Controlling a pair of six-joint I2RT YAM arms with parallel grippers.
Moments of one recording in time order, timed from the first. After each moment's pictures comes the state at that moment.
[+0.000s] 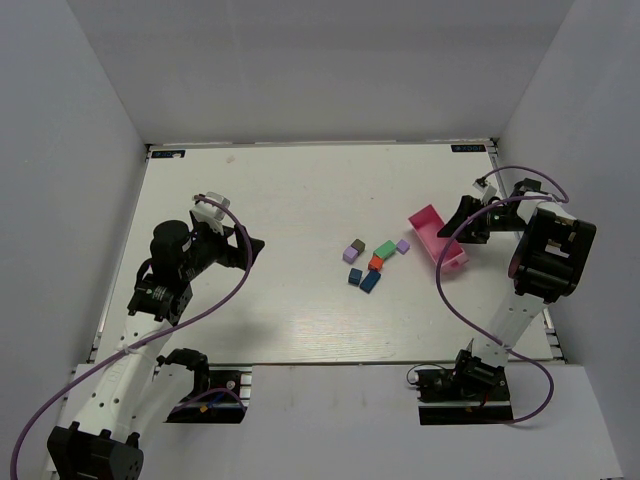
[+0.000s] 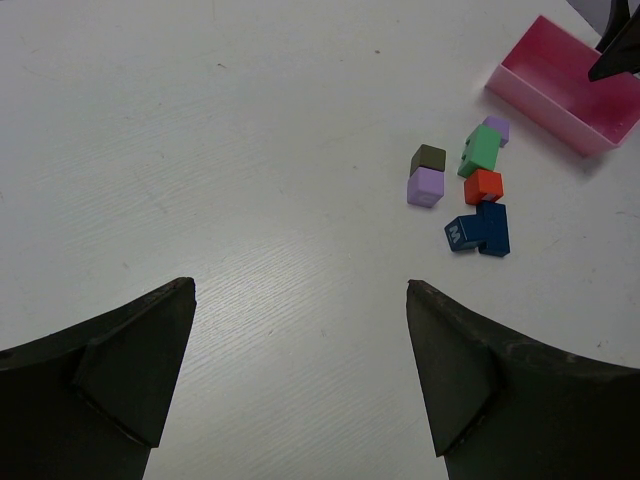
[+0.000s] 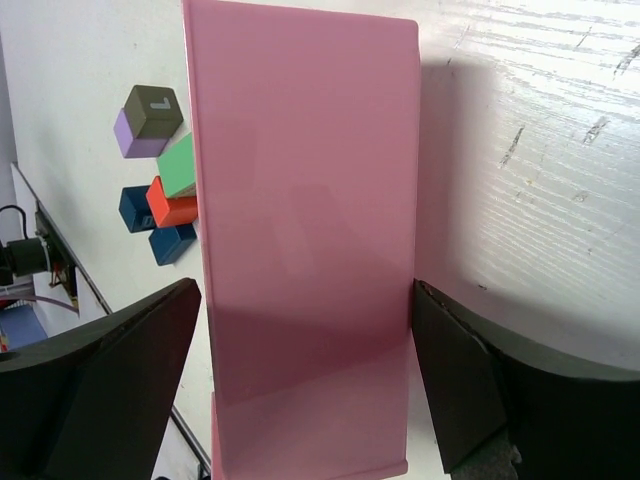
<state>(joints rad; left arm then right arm) -0.22 0.75 0.70 -0.24 0.36 -0.08 -0.35 1.97 1.34 -0.82 -0.95 -0.43</state>
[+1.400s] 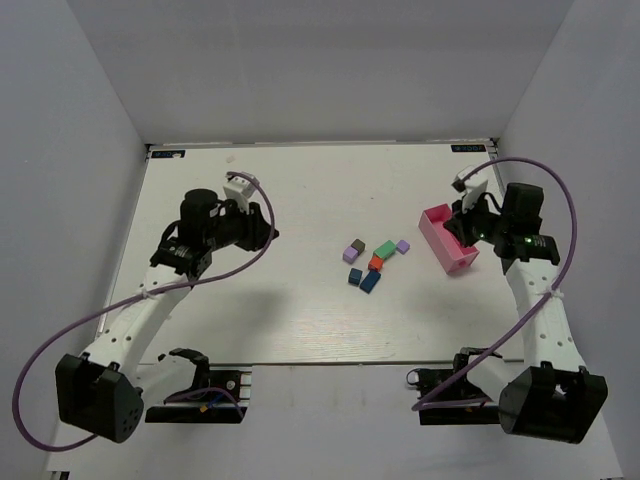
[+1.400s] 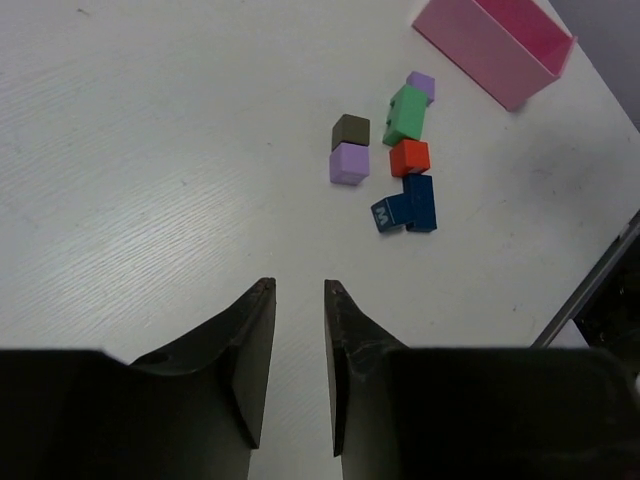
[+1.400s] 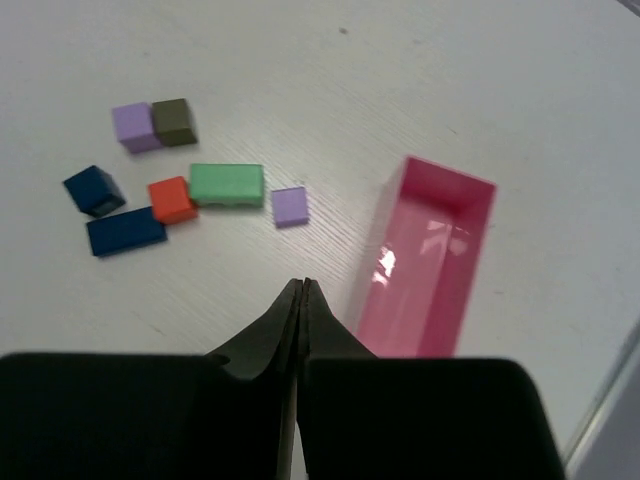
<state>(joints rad) -0.30 1.06 0.86 -0.25 0.47 -0.14 -0.11 1.06 0.96 -0.55 -0.60 -0.52</state>
